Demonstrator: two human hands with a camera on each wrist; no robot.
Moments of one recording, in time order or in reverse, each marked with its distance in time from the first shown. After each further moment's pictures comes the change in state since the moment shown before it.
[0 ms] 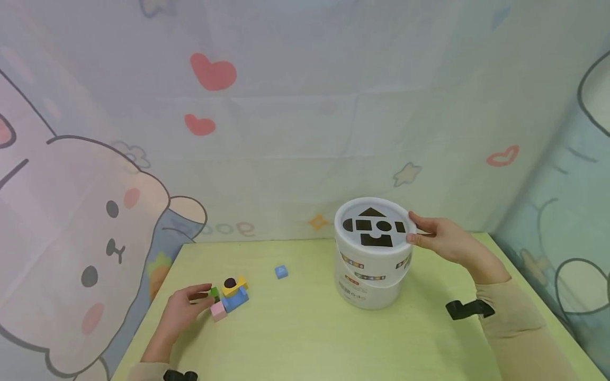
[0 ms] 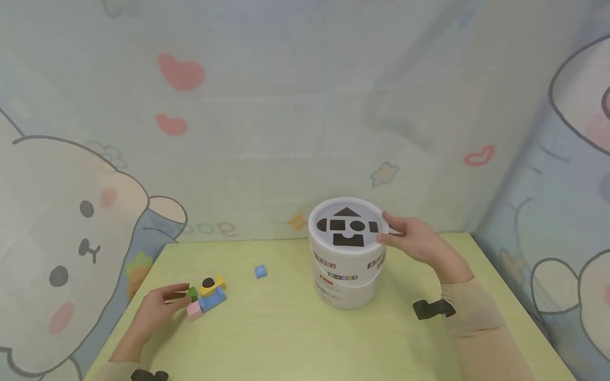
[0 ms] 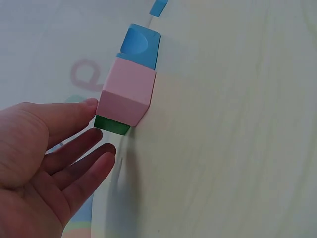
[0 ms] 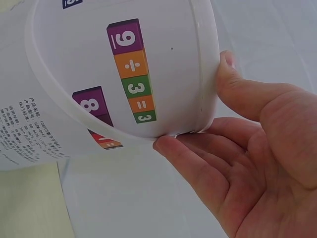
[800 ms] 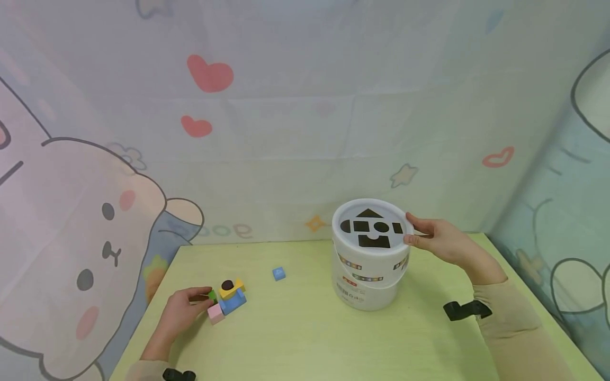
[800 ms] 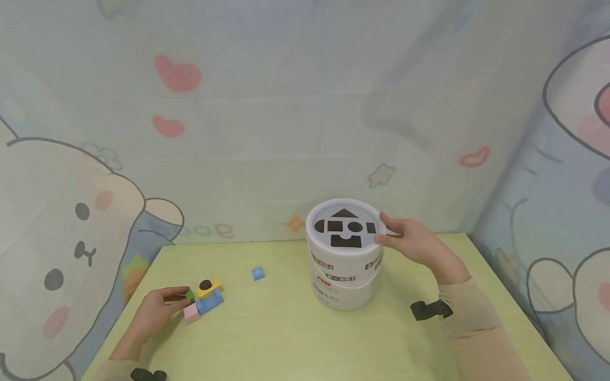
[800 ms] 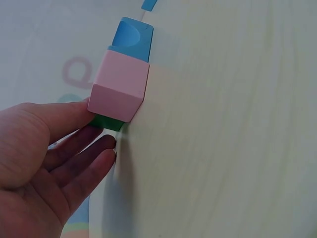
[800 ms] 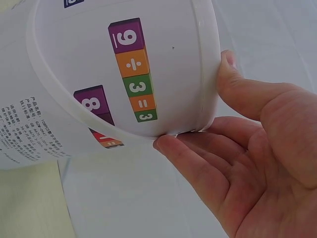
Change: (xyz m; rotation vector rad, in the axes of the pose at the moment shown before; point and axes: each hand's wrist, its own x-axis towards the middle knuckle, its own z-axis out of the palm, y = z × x) left_hand 0.009 -0.003 0.002 0.060 -0.017 0.043; right_hand -0.001 -0.001 0.001 0.022 0.006 -0.001
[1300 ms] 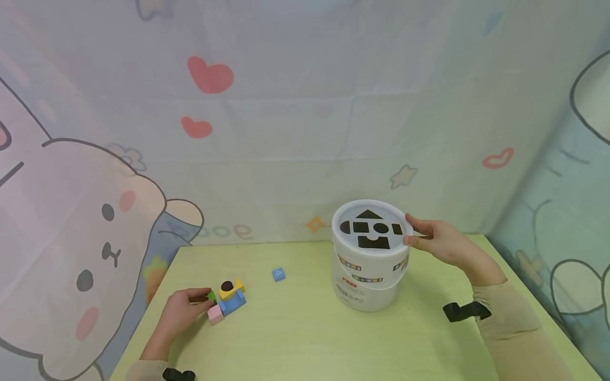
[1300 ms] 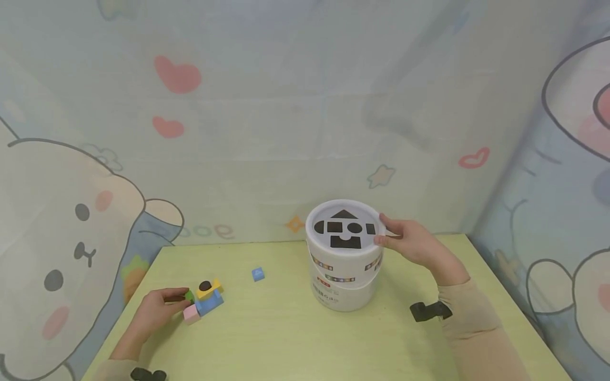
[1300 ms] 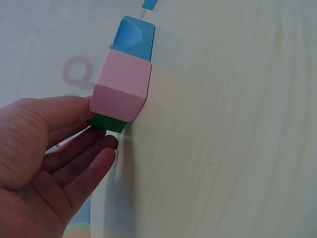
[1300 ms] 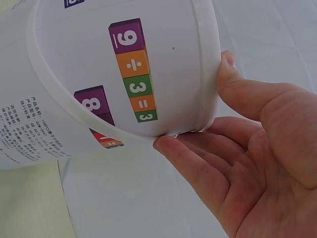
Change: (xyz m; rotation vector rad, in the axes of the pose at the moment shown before) left_hand 0.004 -0.001 -0.001 0.010 0.000 -0.022; right_hand 0.000 0.000 0.001 -0.007 -0.001 0.006
